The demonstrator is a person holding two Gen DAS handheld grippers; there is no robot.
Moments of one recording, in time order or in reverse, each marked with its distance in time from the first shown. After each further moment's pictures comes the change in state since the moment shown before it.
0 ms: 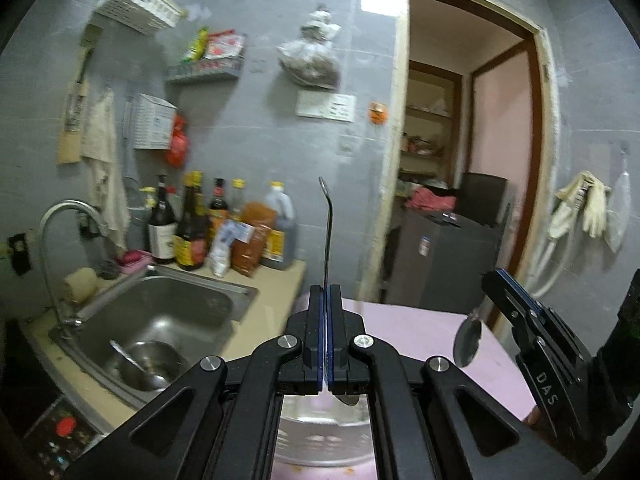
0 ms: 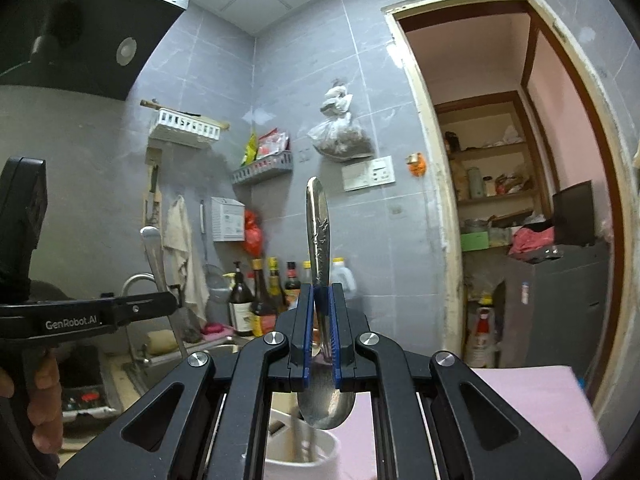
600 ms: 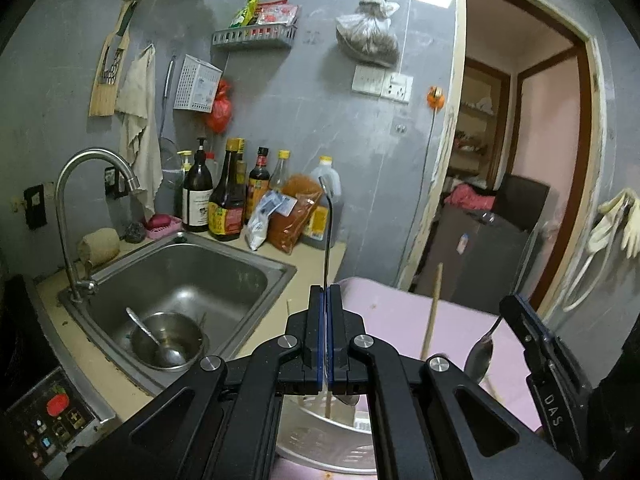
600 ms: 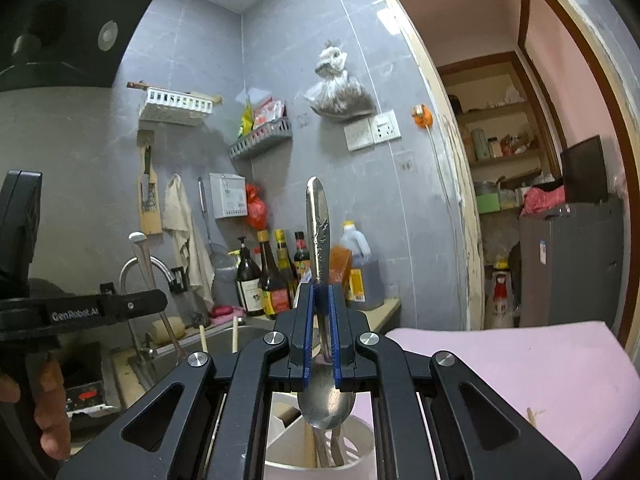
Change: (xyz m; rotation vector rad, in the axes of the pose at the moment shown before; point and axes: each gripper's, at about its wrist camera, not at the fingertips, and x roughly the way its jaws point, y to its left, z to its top) left arm 0.041 0.038 -0.024 -0.080 0.069 0.119; right arm 0.043 -0.002 -0.045 0.081 0.089 0.017
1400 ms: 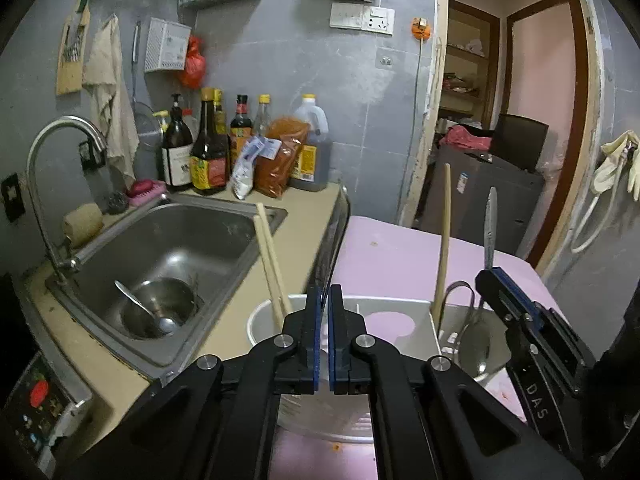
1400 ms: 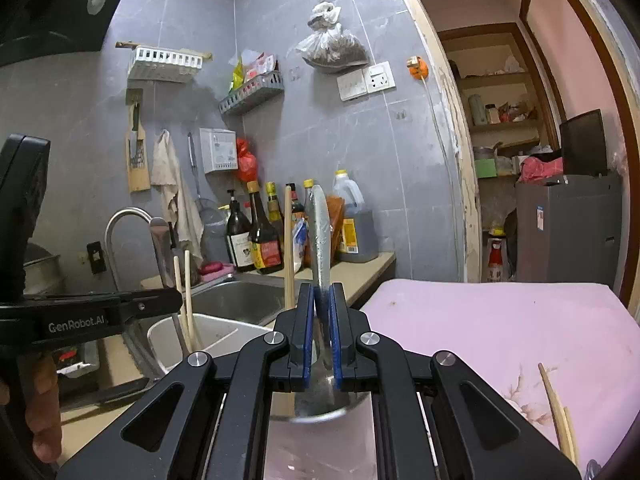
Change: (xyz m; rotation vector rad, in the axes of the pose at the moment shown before) left arm 0.044 -0.006 -0.044 0.075 0.181 -0.039; right arm 0.020 -0.003 -0.045 -0.002 0.136 -0.026
